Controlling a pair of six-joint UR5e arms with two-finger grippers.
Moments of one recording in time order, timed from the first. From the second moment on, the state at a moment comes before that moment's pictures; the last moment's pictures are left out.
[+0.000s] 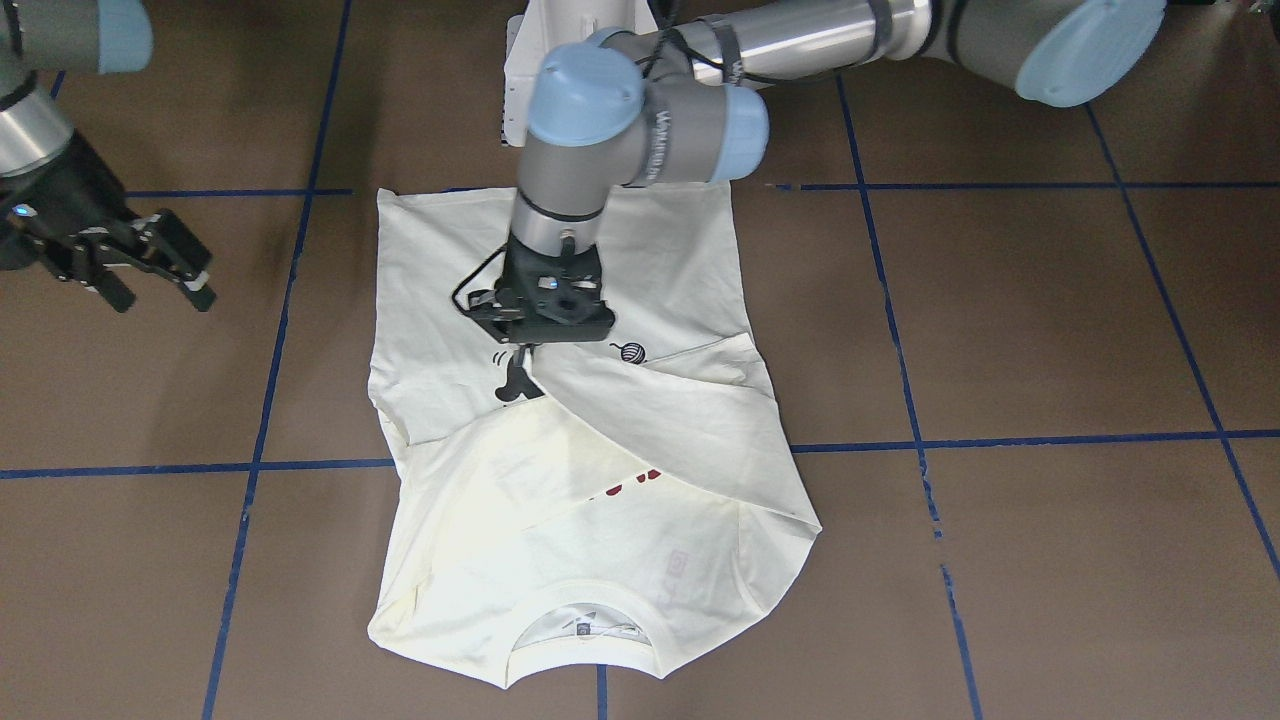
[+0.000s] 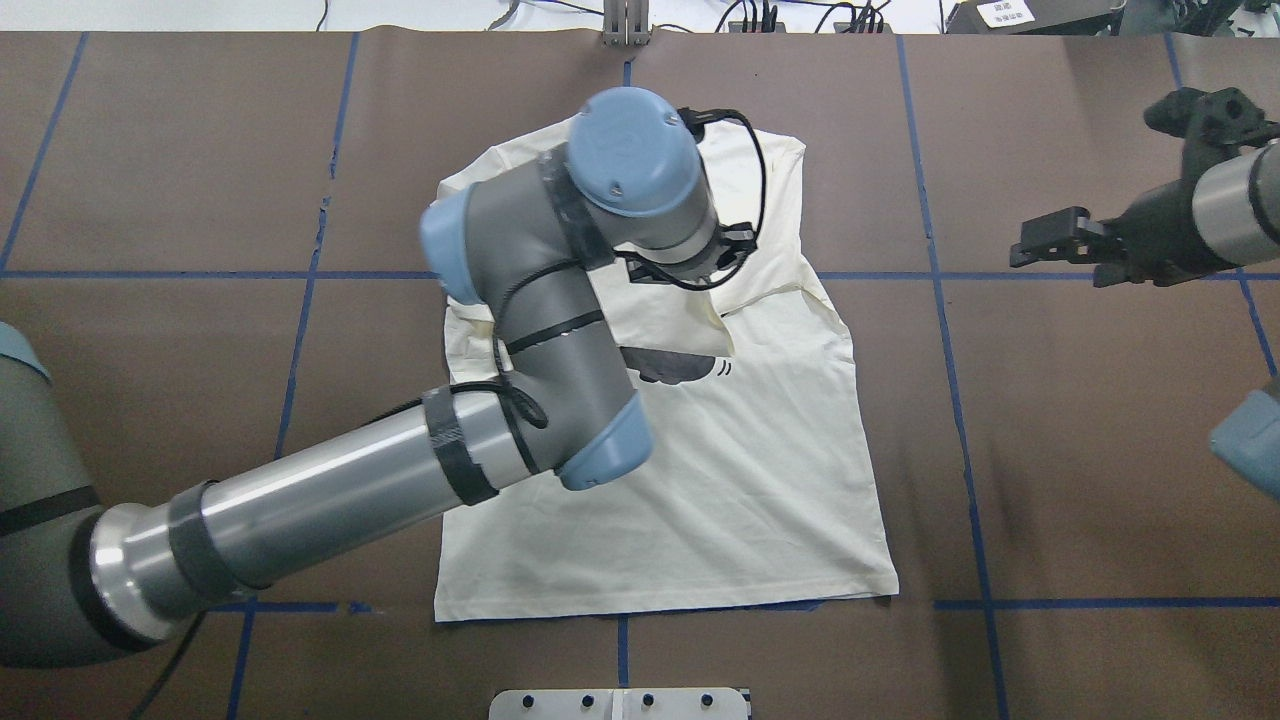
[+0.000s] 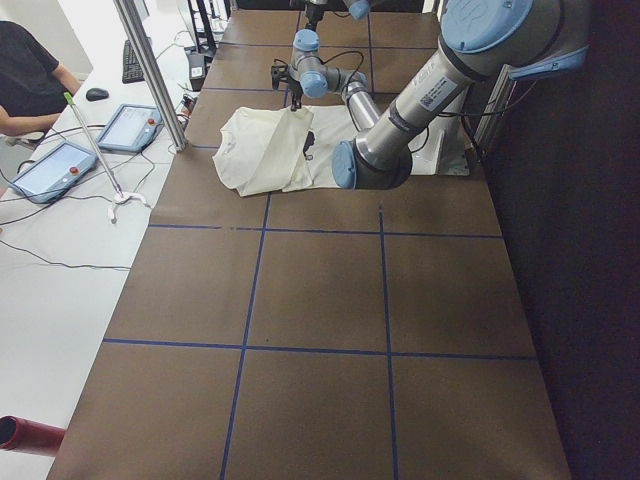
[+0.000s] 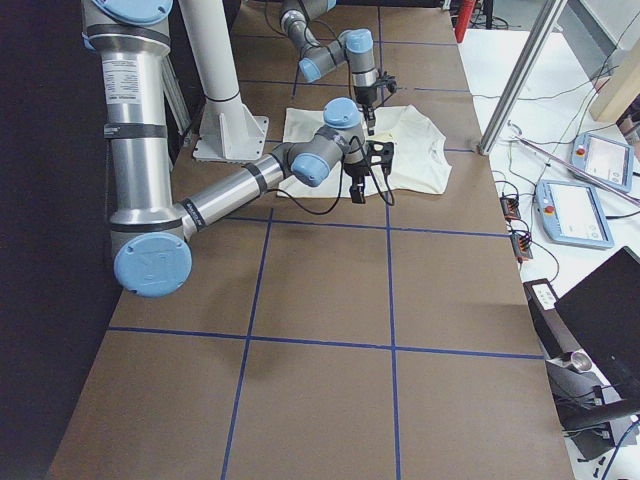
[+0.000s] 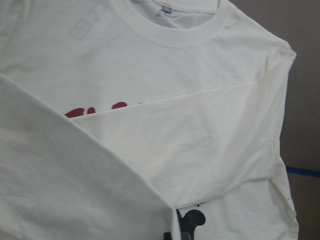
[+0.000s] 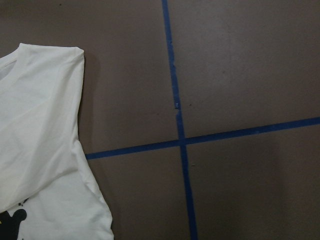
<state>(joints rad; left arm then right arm) -0.53 -2.66 -1.21 -1.90 -1.77 -1.43 1.03 -1.56 2.03 -1.21 2.12 1.04</state>
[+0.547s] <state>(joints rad) -0.44 -2.83 -0.85 -2.23 -1.58 -1.43 1.15 -1.66 2.02 -1.21 2.19 0.87</state>
